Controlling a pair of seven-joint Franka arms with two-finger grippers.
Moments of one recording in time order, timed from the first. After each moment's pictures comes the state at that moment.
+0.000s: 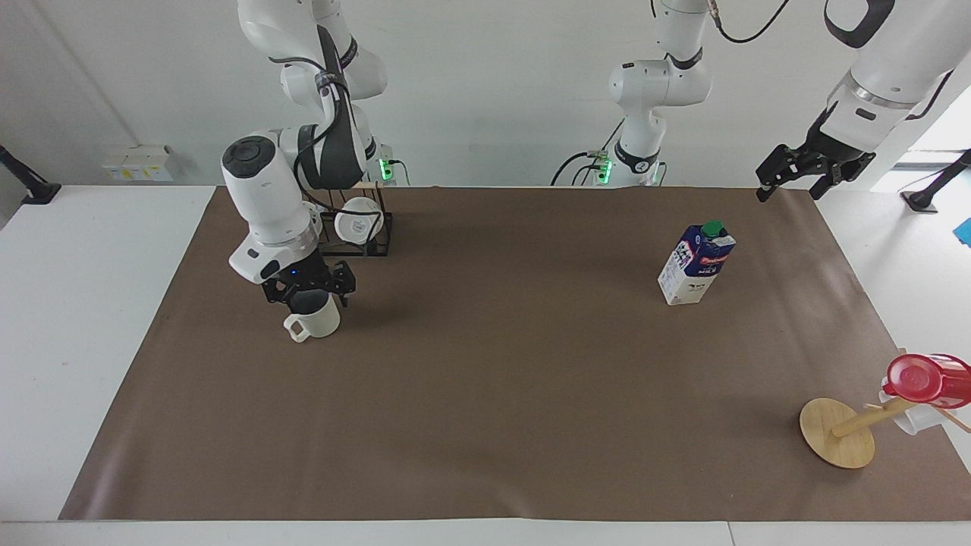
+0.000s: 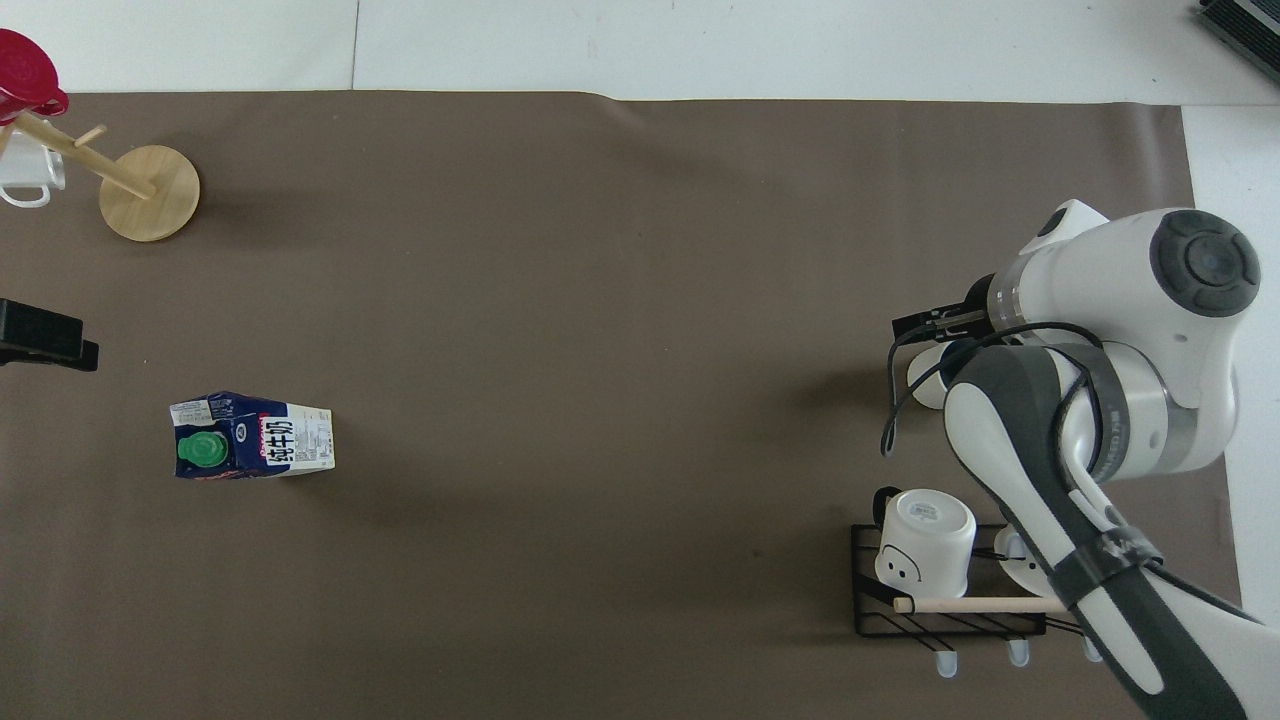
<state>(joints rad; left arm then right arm) -0.05 -0.04 0.06 -1.59 -0.02 1.50 0.01 0.20 0.14 -0.11 -1.99 0.03 2.21 -0.08</state>
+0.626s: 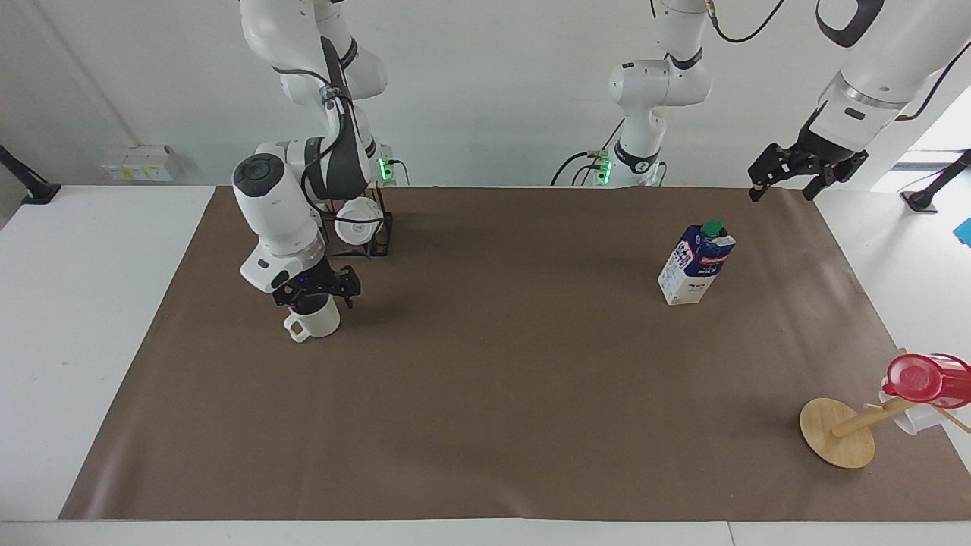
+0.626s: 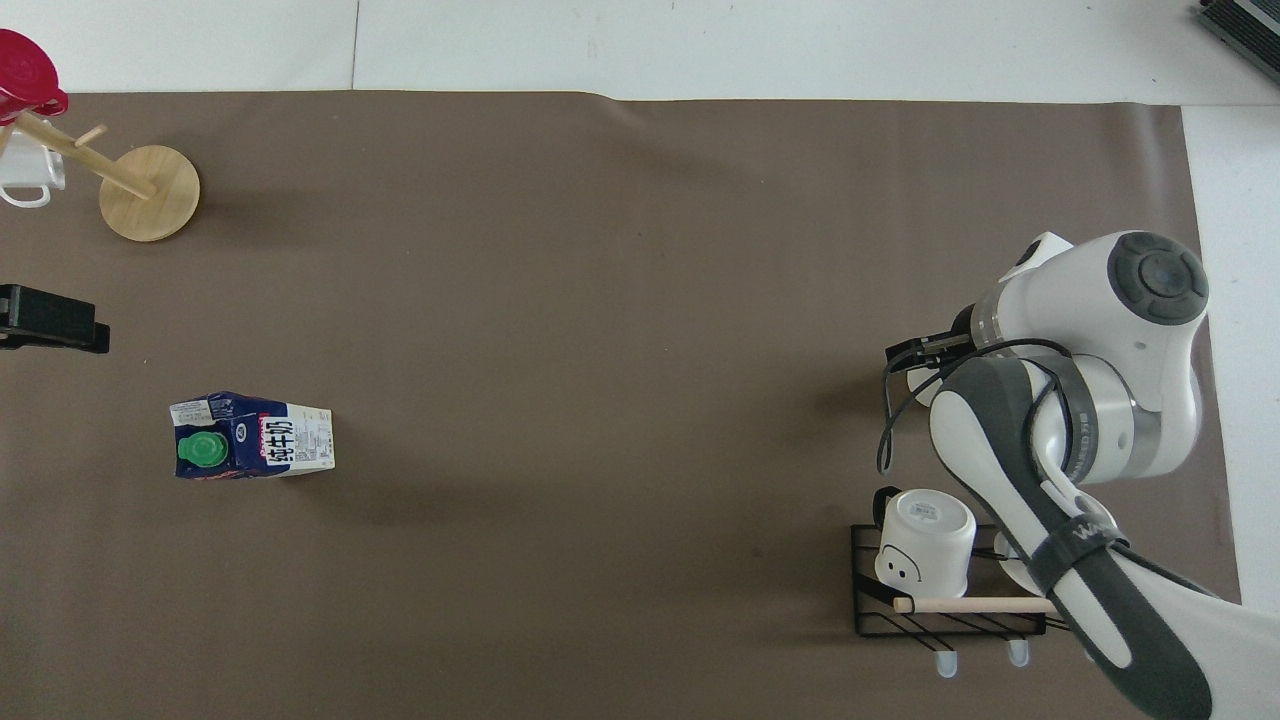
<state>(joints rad) -0.05 -0.05 0.05 -1.59 -0.02 1.55 0.01 0.19 0.18 -0.11 -2.05 0.03 2.22 -0.08</state>
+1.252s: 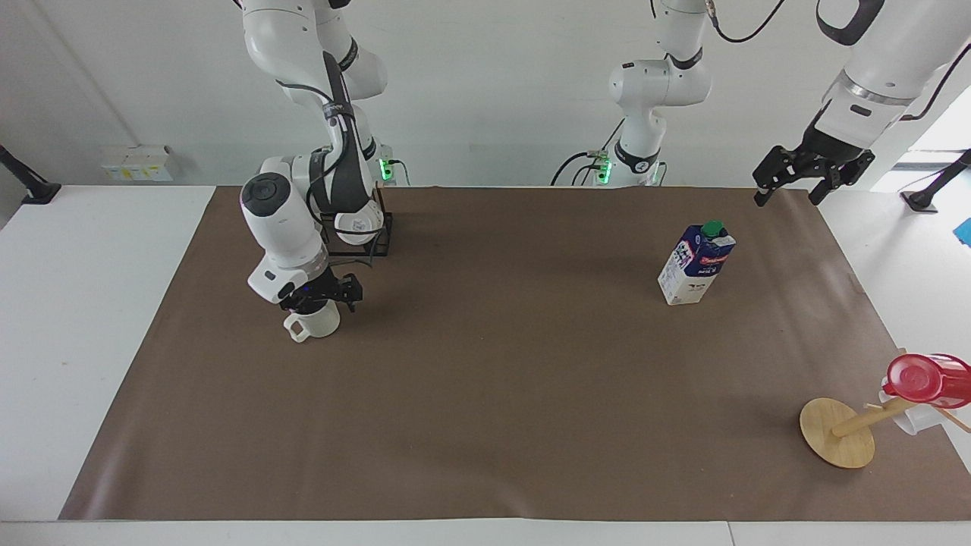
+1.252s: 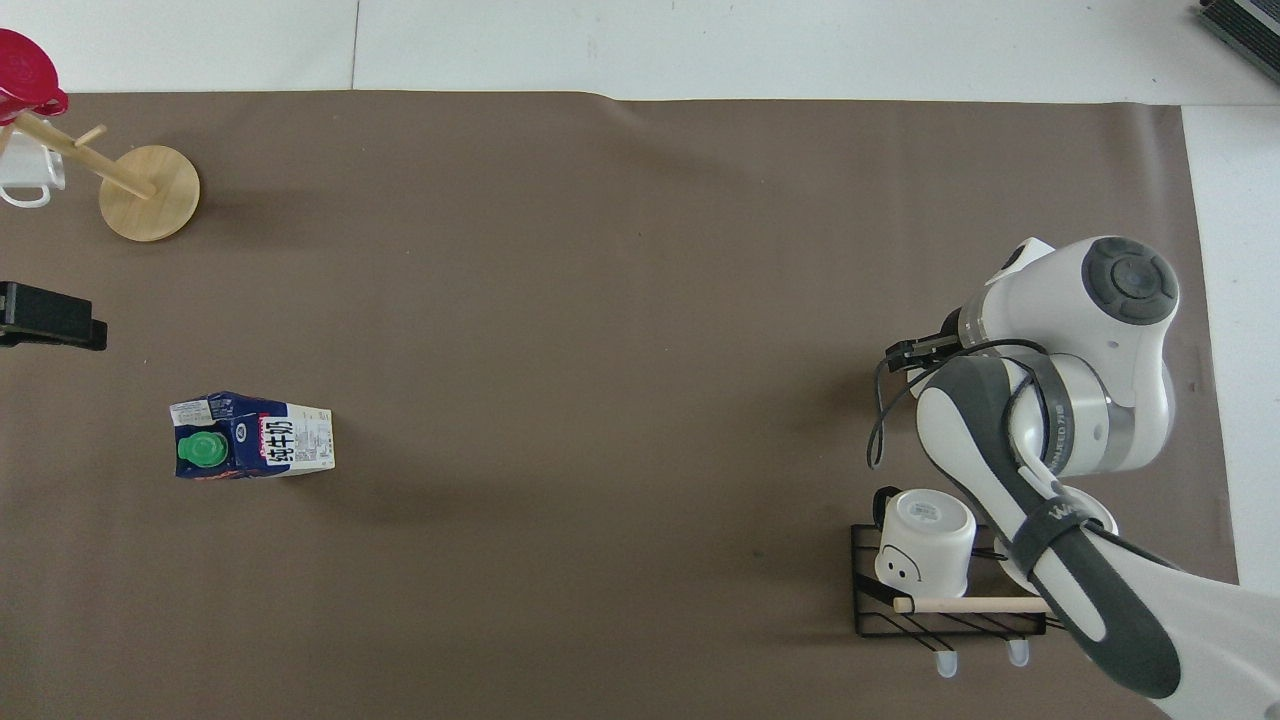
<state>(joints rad) -0.05 -0.05 0.05 -1.59 -0.02 1.56 0.00 0.19 0.21 -0.12 -2.05 0.03 2.26 -0.08</state>
